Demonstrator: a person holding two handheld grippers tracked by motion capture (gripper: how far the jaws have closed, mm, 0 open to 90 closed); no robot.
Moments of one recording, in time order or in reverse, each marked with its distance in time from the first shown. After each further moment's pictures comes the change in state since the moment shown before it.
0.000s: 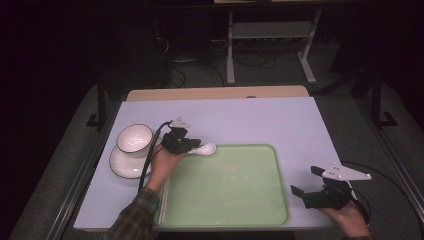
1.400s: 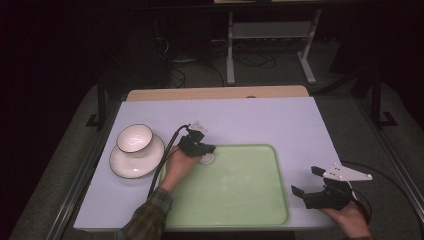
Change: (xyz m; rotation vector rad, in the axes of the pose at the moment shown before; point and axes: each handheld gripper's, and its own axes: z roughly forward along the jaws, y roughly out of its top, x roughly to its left) left arm -0.015 -0.002 0.041 0.086 -0.083 0.025; right arm 0.000 0.000 -0.002 -0.001 0.000 0.000
